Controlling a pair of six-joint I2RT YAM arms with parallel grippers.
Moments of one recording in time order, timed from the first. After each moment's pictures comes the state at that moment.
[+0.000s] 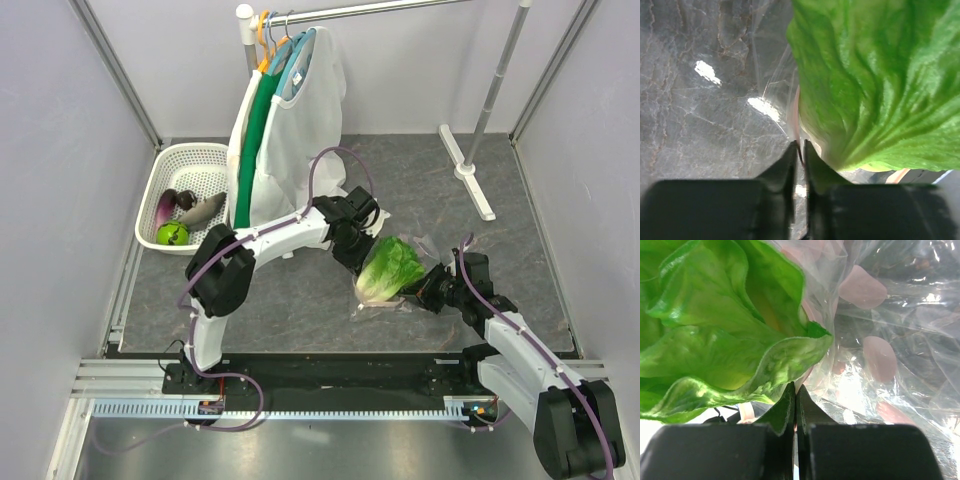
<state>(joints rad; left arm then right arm) -0.86 2.01 1.60 -0.77 0.24 -0.16 0.18 0.86 0.27 -0.18 -0.47 1.02</state>
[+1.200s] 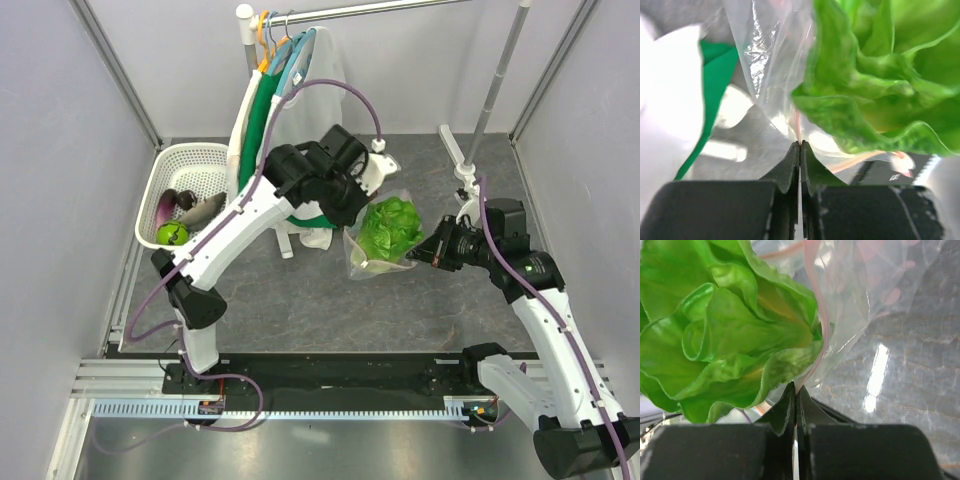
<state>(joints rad) -0.88 1.85 2.17 -1.25 0.08 0.17 0.18 0.86 0.95 -0.73 -0.56 0.59</state>
